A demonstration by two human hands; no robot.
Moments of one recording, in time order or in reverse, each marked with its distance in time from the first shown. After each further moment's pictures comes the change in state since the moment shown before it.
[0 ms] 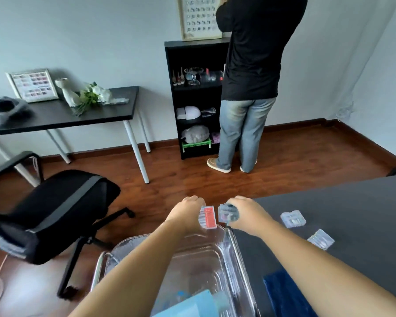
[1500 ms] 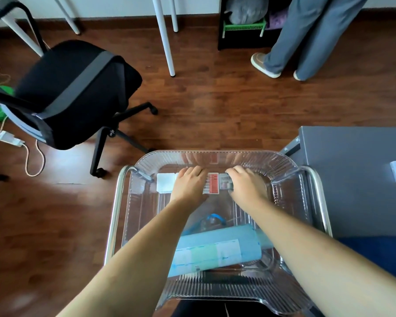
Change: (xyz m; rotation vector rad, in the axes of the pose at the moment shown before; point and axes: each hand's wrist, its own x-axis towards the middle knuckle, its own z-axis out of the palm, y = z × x) left_hand -0.059 -0.142 0.186 0.069 -0.015 -0.231; right_hand 0.037 -0.038 0.228 -0.297 -0.249 -0.026
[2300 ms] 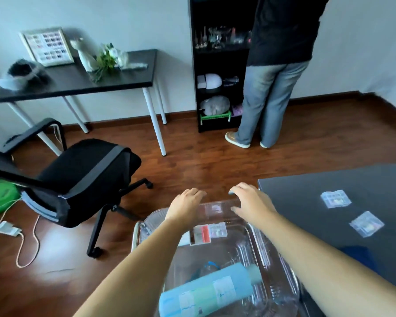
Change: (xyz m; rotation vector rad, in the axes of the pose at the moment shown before) left_hand -0.010 0.034 -0.152 -0.092 0.072 0.115; right_hand -0.052 0.015 -0.136 0.087 0.234 -0.014
